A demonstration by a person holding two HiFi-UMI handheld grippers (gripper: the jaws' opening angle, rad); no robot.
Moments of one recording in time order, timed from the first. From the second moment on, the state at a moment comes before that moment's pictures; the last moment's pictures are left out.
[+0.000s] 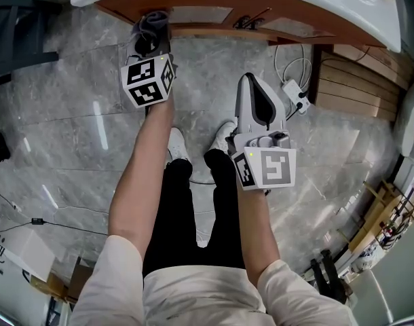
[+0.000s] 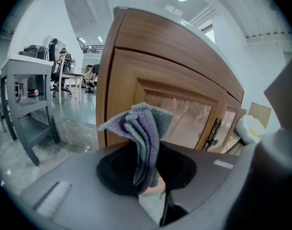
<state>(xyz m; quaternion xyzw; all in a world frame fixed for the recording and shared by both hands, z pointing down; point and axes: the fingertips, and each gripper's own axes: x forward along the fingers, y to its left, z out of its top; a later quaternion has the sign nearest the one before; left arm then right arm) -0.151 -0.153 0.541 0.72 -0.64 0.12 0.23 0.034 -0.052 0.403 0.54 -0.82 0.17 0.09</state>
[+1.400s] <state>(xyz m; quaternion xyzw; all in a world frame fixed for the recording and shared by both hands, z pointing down) -0.095 -0.161 0.549 0.74 -0.62 0.14 0.24 0.083 -0.056 0.410 0.56 -0.81 0.18 0.08</state>
